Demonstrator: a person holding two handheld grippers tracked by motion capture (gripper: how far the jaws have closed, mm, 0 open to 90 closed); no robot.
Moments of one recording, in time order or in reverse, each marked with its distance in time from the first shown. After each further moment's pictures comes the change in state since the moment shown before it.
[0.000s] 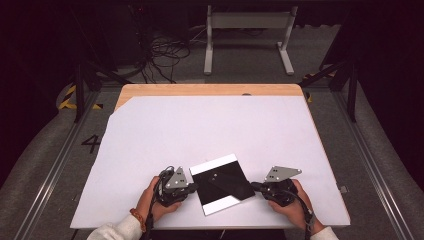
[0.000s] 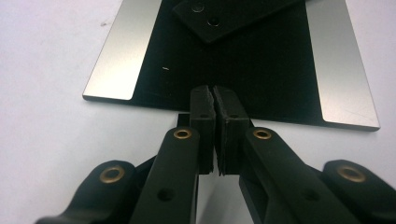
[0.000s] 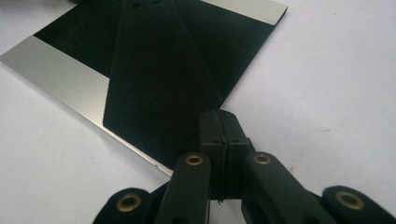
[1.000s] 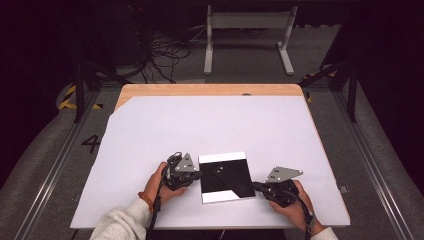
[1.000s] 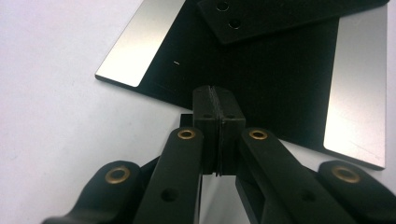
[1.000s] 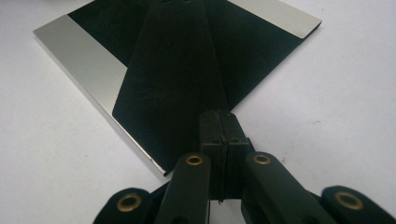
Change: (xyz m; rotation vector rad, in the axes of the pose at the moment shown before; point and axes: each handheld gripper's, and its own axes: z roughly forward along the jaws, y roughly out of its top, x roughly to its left) left arm 0.031 0.027 0.020 0.036 0.009 0.011; right arm 0.001 -0.003 -0.002 0.002 -0.032 0.018
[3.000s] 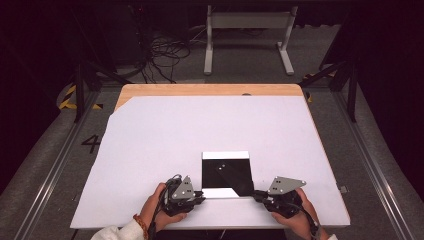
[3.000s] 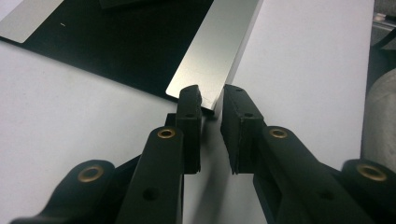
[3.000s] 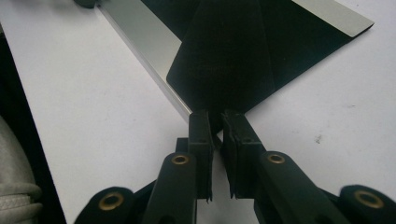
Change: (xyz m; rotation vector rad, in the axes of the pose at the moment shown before) left arm -0.060 -0.021 -0.017 -0.018 -0.042 0.055; right arm 0.017 -0.012 -0.012 -0.002 0.047 -0.065
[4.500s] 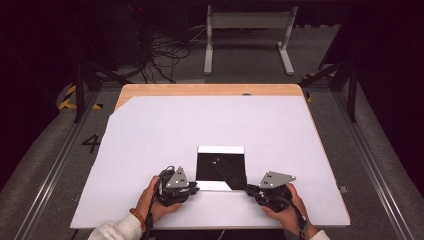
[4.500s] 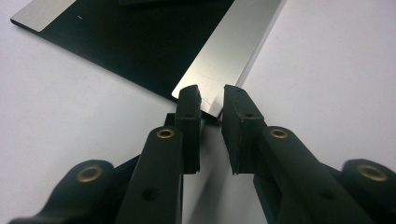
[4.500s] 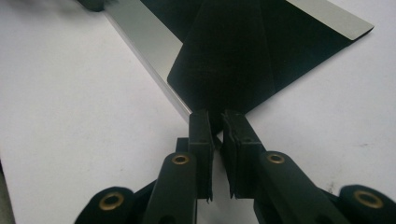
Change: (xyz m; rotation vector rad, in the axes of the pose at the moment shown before) left arm 0.028 -0.007 -0.004 -0.022 0.039 -0.076; right arm 0.001 0.016 0.021 -0.023 -0.028 0.021
